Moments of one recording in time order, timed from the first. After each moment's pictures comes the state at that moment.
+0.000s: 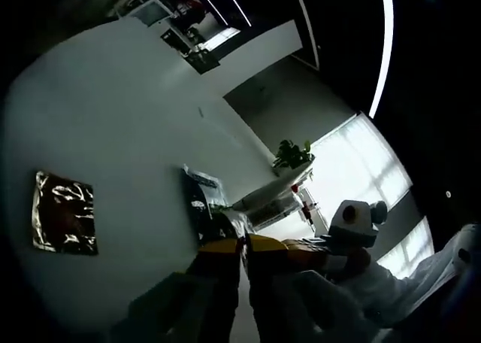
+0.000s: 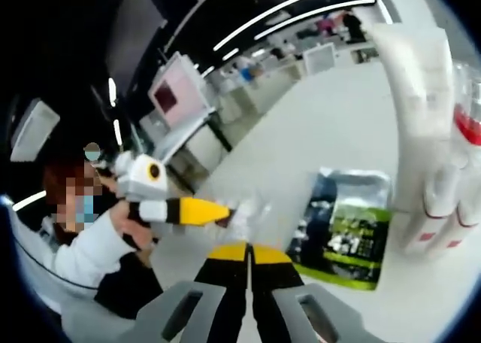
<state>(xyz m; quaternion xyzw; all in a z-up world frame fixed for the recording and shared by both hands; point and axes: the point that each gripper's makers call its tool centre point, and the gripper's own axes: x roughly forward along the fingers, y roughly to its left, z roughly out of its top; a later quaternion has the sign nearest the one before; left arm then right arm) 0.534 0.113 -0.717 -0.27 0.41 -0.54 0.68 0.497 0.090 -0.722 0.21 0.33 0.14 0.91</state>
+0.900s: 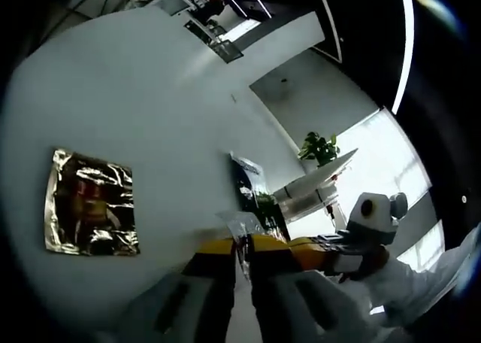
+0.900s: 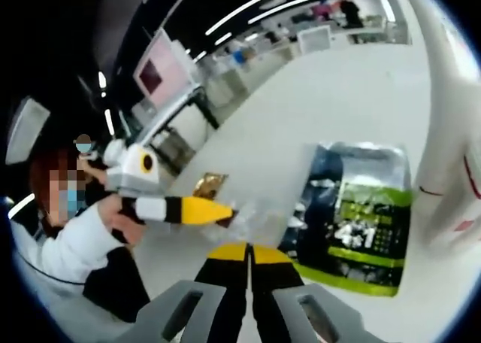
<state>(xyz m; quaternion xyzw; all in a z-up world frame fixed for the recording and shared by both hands) 0.549 0.122 -0.768 -0.24 0.45 -0.50 0.70 0.511 0.095 -0.770 0.21 0.37 0.13 0.89</state>
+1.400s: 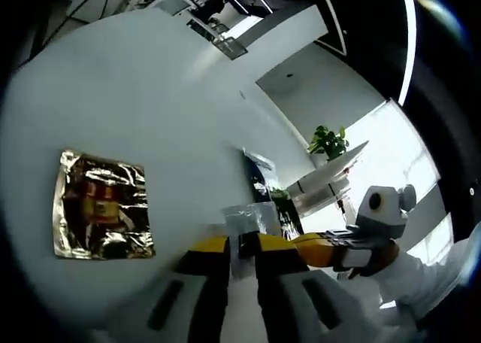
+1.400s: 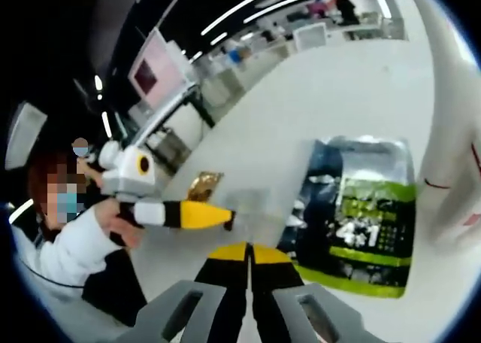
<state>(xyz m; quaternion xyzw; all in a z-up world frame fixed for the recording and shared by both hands) 0.555 0.127 -0.779 -0.21 0.45 -0.50 0.71 0.514 0.096 -0.775 0.22 0.38 0.12 0.89</state>
